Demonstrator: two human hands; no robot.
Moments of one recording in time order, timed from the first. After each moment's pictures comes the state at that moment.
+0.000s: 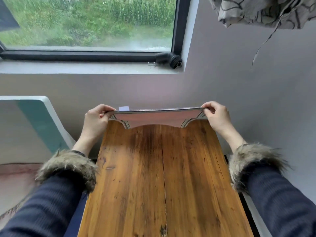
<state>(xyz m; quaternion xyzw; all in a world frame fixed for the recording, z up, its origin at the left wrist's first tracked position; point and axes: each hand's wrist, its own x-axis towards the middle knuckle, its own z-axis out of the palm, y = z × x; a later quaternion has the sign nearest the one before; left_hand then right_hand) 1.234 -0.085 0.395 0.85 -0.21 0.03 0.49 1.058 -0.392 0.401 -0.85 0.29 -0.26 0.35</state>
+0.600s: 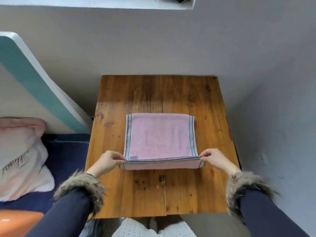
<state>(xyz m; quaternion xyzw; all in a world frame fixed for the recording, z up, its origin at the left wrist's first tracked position) 1.094 0.006 0.199 0.87 -0.17 -0.40 0.24 0.893 -0.325 0.213 -0.80 0.40 0.21 0.40</state>
